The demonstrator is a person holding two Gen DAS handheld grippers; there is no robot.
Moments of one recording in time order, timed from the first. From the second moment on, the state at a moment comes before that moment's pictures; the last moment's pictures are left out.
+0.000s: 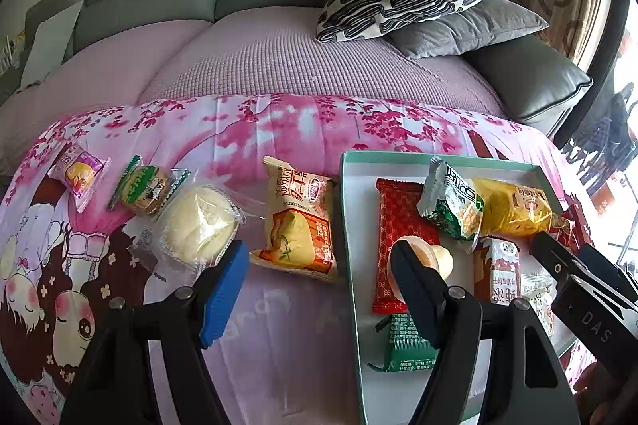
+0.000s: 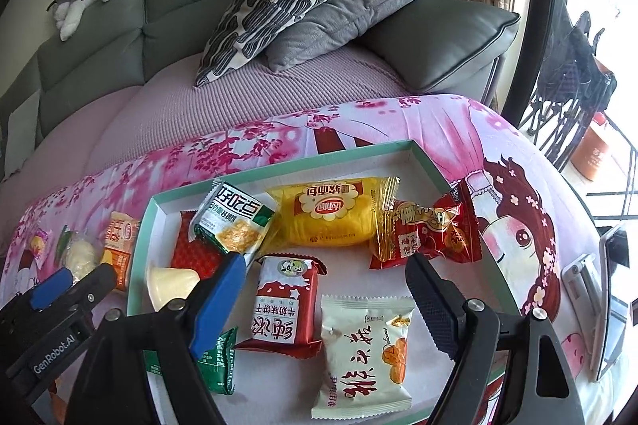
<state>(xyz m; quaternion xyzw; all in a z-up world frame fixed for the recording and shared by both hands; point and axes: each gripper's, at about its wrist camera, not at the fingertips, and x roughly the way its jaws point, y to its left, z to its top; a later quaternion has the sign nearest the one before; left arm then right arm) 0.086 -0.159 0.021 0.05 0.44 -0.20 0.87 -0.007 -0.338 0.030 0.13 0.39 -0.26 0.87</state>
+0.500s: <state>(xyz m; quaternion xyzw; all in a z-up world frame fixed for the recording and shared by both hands) 0.088 -0.148 0.011 0.04 0.44 -0.18 0.88 -0.008 -0.339 0.025 0.14 0.39 -0.27 0.87</state>
